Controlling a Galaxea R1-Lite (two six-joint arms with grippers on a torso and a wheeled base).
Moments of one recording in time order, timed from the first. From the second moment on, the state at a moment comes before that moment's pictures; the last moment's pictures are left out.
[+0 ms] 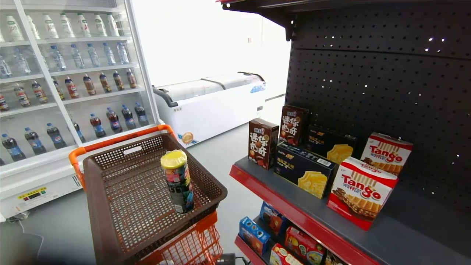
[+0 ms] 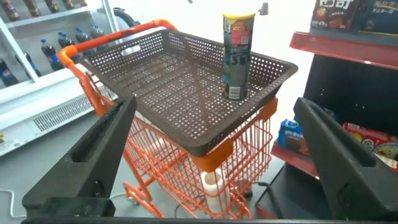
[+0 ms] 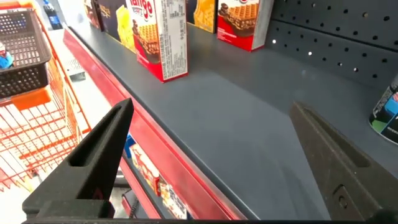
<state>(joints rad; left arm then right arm) 0.00 0.03 -0.06 0.01 -0.07 0.06 0.00 0.00 0.00 0.00 0.08 -0.01</state>
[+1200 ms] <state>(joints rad) -0.13 1.61 -0.59 -0.67 -0.16 0.10 0.00 0.00 0.00 0.00 0.08 -0.01</state>
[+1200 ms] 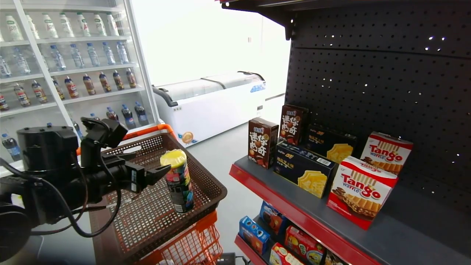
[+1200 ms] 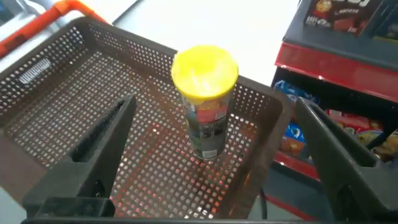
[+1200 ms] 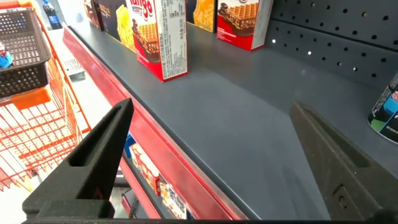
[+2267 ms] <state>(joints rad) -0.16 2.12 -0.58 -1.25 -0.13 0.10 0.00 0.00 0.00 0.00 0.08 -0.01</state>
